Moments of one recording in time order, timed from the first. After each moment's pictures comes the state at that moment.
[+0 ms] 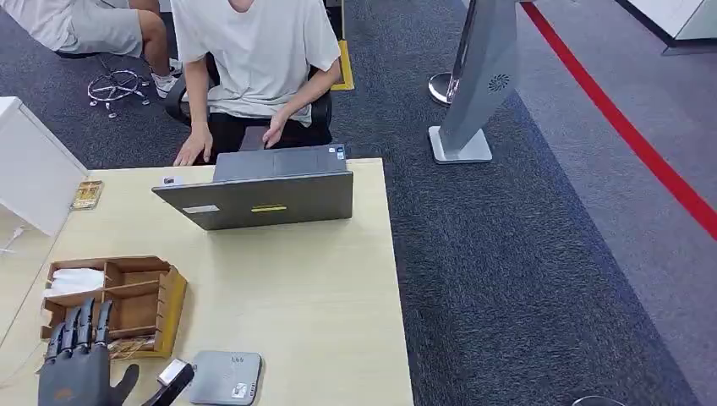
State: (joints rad) left arm 0.28 -0.04 0.05 -1.62 -1.53 0.31 -0.03; right arm 0.55 0.30 -0.25 -1.46 0.90 0.29 0.57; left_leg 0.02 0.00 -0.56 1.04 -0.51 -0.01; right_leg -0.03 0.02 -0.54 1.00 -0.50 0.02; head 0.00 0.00
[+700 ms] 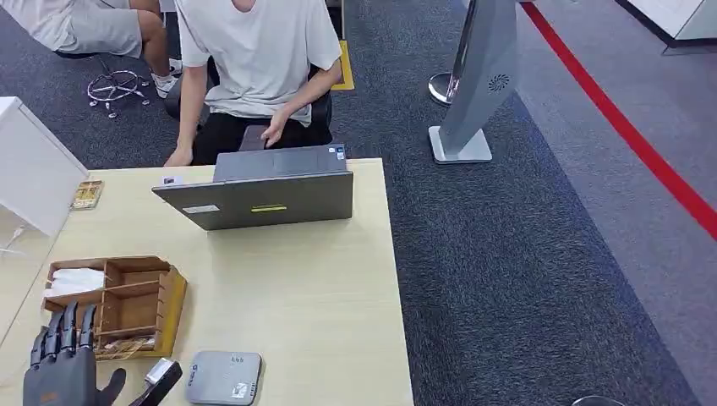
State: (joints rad) left arm 0.27 -0.04 0.09 -1.62 -1.53 0.29 -0.01; right arm 0.55 0.30 -0.25 -1.46 0.90 0.29 0.58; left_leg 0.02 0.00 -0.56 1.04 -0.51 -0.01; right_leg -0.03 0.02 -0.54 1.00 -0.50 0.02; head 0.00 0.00
